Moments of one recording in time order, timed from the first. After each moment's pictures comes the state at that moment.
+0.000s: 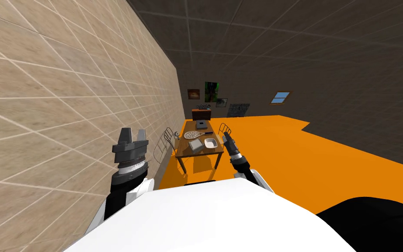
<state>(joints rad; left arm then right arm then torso) 0.52 0.03 0.07 -2.34 -0.08 -0.65 0.00 0.52 -0.22 0.10 -2.15 0.19 -0.47 -0.06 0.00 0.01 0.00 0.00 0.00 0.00</state>
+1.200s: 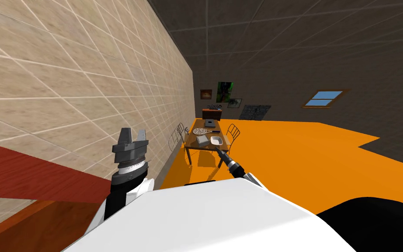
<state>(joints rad) 0.52 0.03 0.07 -2.34 -0.08 -0.65 0.00 0.49 -0.40 0.20 -1.87 0.50 -0.31 -0.05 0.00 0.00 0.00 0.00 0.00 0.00</state>
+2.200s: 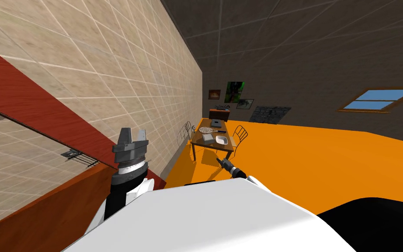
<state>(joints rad) 0.52 0.03 0.07 -2.34 -0.08 -0.65 0.00 0.45 -0.52 0.27 -1.65 0.73 -0.20 -0.01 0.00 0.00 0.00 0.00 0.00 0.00</state>
